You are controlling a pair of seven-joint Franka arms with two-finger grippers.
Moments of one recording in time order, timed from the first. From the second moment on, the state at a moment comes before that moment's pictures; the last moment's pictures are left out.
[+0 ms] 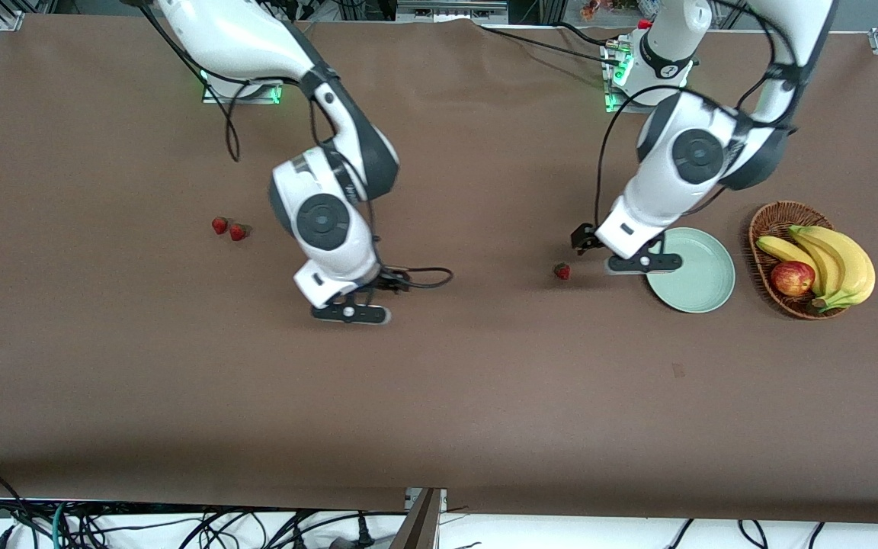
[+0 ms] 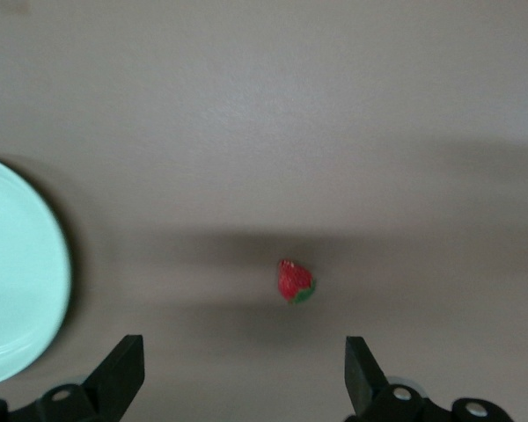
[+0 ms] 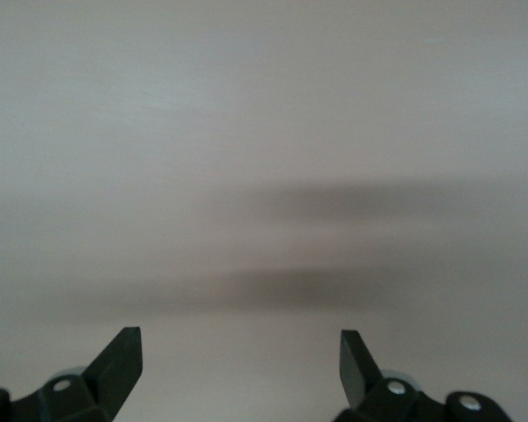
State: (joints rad) left arm -0.02 0.26 -0.37 -2.13 0.10 2.37 -0.56; right arm 0.63 0.61 -0.15 -1.48 0.11 2.03 0.46
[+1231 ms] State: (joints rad) left arm -0.03 0.53 -0.39 -2.11 0.32 2.59 -0.97; right arm 0.64 0.29 -0.46 -2.38 0.17 2.44 0.05
